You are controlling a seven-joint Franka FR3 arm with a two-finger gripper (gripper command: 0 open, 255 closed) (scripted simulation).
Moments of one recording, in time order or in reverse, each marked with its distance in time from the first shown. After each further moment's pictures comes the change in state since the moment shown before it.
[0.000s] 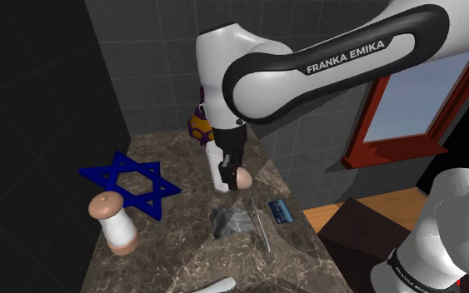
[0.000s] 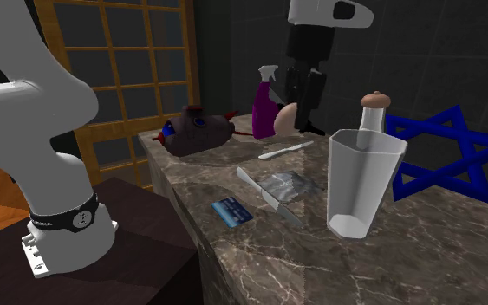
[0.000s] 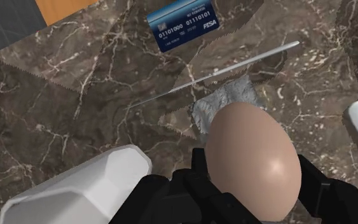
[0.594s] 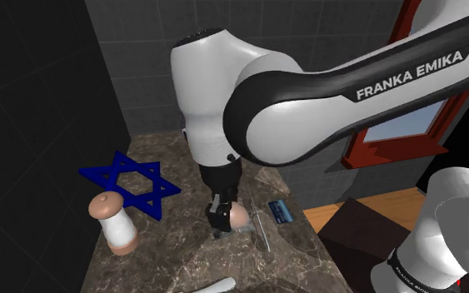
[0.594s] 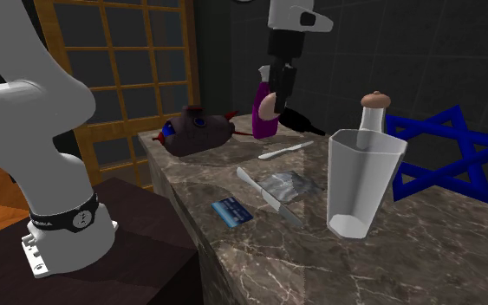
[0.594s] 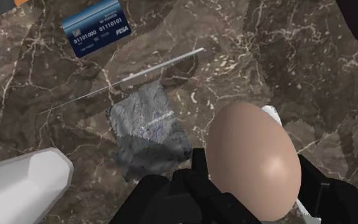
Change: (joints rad) arm 0.099 -0.017 0.121 -0.012 0.044 -0.002 0.202
